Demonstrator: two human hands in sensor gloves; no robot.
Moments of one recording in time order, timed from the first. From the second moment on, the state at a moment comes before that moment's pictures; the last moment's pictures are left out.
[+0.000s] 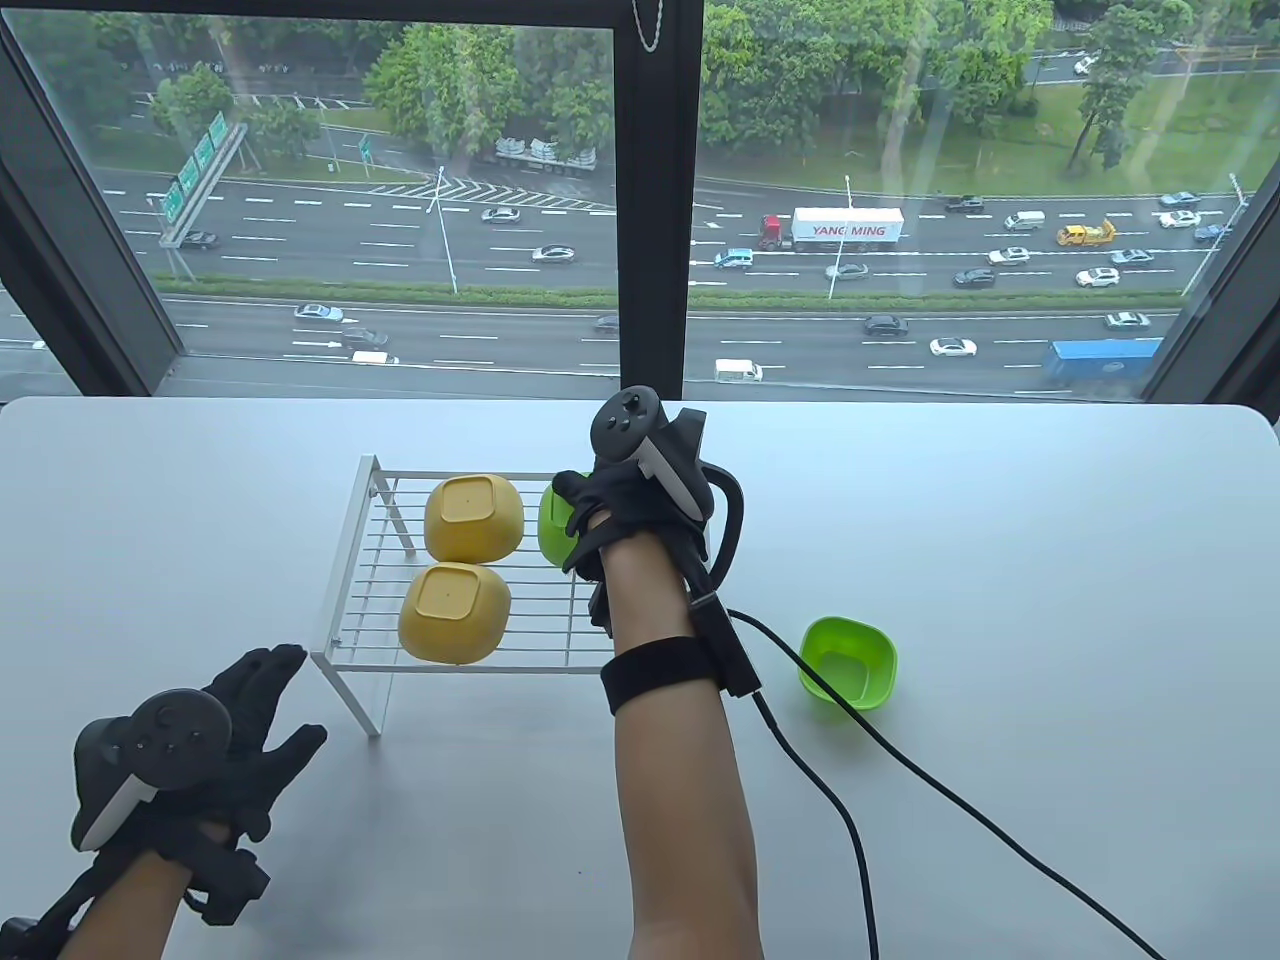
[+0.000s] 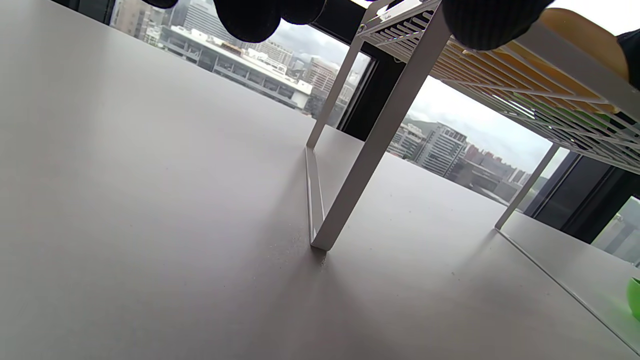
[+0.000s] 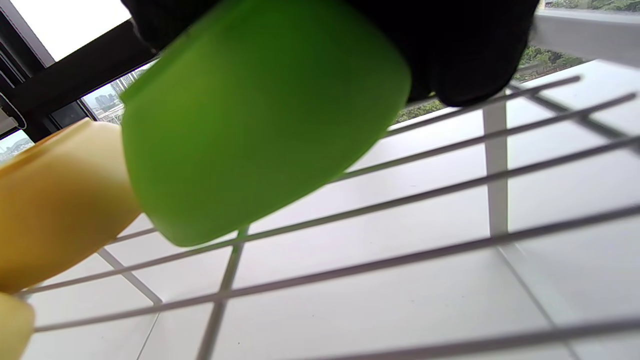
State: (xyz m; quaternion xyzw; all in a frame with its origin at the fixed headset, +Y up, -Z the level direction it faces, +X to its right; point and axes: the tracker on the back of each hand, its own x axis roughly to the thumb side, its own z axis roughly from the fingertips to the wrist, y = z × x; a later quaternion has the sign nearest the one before) left_hand -0.385 -0.697 -0.276 -0.03 -0.04 0.21 0.98; right_hand -0.013 -0.604 -0.476 -0.04 0.11 0.97 0.21
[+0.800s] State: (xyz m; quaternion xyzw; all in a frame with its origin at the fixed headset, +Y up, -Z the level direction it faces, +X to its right) left_hand -0.382 -0.698 -0.273 -0.03 -0.05 0.20 0.98; right_hand -0.012 -0.558 -0.435 0.01 -0.08 0.98 0.18
